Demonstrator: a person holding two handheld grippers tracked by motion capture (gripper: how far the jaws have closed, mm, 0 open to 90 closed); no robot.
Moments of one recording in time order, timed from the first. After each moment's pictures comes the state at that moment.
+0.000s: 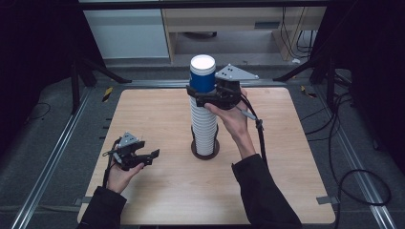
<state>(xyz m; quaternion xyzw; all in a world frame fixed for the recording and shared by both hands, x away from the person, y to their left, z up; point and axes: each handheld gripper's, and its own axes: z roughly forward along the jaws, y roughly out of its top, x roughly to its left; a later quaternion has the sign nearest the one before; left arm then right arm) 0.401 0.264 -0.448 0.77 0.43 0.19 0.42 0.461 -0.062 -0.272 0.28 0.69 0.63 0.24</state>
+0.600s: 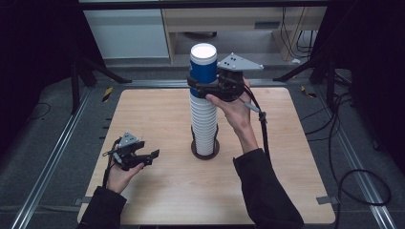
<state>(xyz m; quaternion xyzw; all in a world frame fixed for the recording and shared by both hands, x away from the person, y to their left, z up) 0.401 0.264 -0.449 0.77 0.43 0.19 0.42 0.460 -0.065 -0.243 0.27 0.68 0.63 0.25</state>
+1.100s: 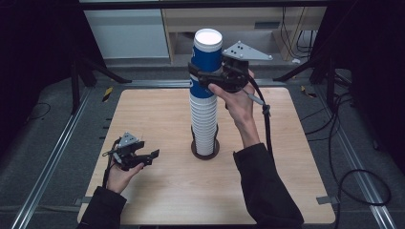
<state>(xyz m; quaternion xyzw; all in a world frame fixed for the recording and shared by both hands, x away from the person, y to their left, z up) 0.401 0.264 -0.449 0.77 0.43 0.19 0.42 0.457 -0.072 -0.216 0.27 0.65 0.66 0.26</state>
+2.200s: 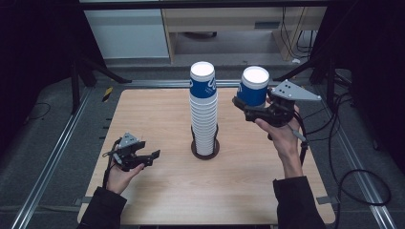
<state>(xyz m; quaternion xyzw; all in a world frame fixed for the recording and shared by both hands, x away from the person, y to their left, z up) 0.396 0.261 -0.444 0.77 0.43 0.19 0.43 0.410 -0.174 -0.282 0.31 0.67 0.61 0.28</state>
